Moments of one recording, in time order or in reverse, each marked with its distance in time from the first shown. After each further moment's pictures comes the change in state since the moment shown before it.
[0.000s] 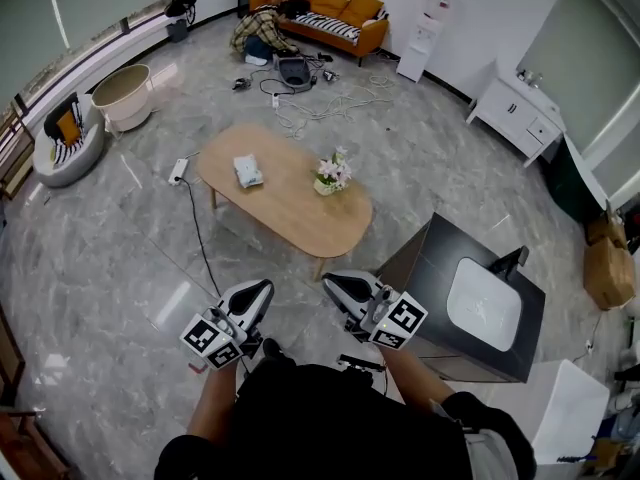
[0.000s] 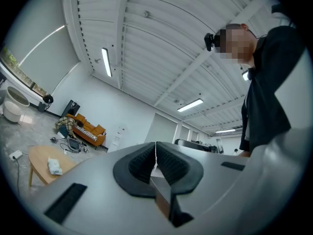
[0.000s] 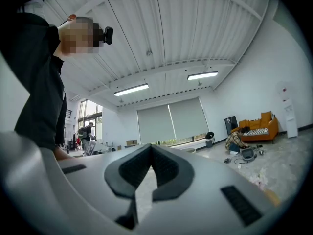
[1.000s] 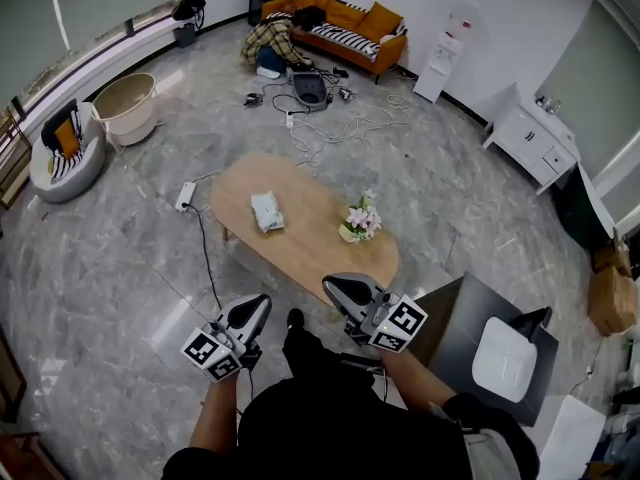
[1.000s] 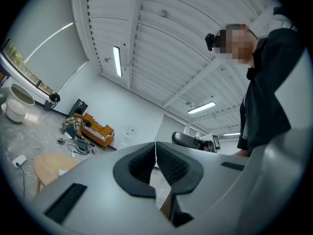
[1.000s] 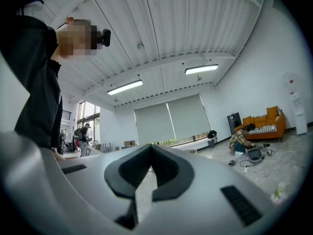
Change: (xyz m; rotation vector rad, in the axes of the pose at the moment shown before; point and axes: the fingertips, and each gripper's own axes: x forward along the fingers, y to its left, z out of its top) left arm 0.047 0.230 0.058 -0.043 -0.008 0.055; right arm 0.202 -0.162 0.004 0.018 0.006 0.025
